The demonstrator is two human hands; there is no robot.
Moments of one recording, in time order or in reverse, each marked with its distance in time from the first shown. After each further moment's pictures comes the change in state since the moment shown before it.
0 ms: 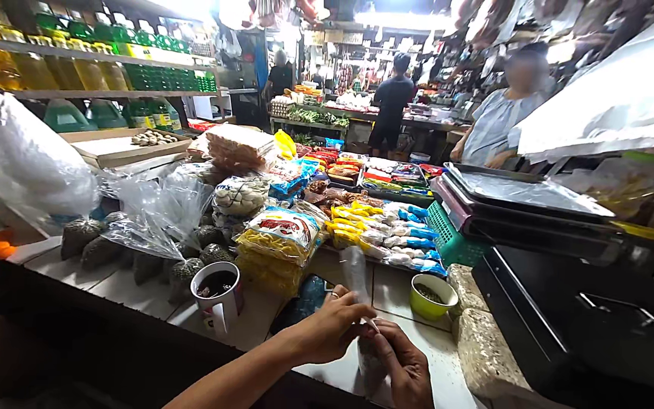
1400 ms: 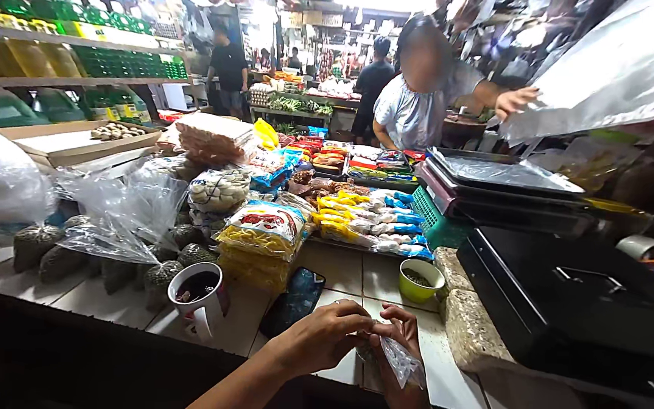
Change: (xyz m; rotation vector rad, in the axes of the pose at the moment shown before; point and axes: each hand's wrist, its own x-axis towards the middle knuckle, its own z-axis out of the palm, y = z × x) left_hand -0.007 -0.005 0.017 0.012 0.070 0.318; right_hand -0.010 0.008 -0.002 -0.170 0.064 -0.186
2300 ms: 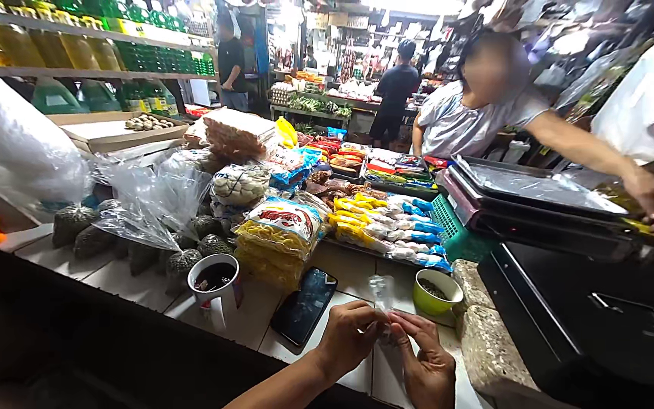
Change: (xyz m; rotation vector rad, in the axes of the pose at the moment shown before) left_hand 0.008 -0.011 0.056 -0.105 0.558 -0.235; right_hand 0.020 -0.001 -0.010 -0.217 0.106 0.053
